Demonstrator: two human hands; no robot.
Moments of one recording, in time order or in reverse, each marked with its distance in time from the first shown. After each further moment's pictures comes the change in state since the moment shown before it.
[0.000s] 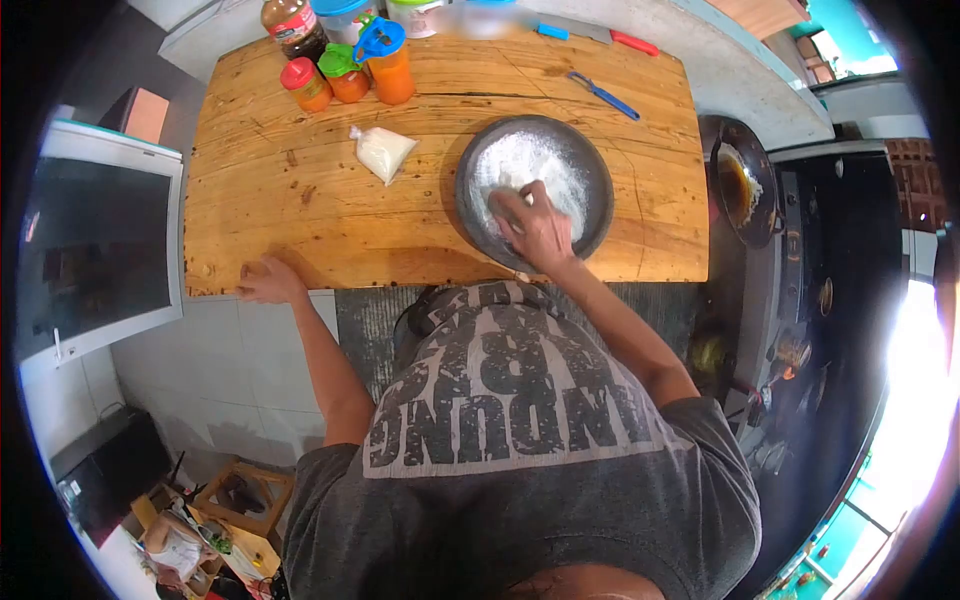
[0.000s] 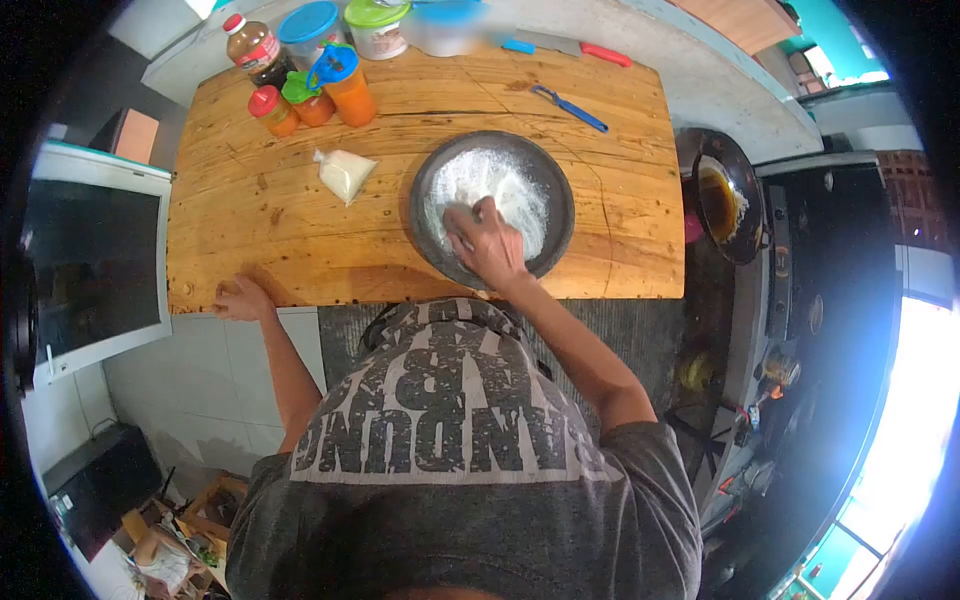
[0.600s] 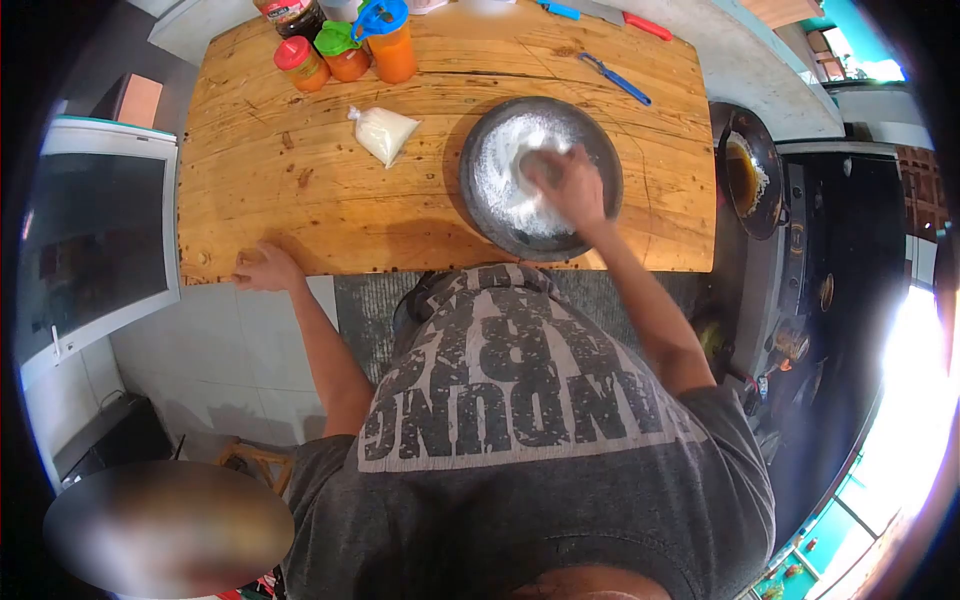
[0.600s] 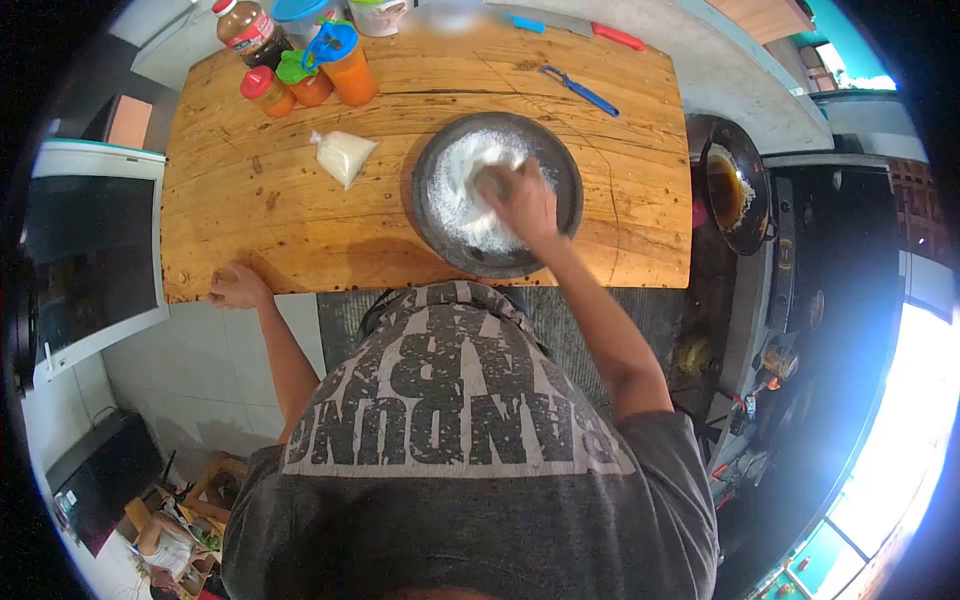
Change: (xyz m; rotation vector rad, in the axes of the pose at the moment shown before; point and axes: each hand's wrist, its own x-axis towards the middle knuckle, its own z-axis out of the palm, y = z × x) left_hand -0.003 0.009 -0.005 -0.018 0.002 0.019; right_hand 0.022 0.058 -0.001 -0.048 0.000 0.173
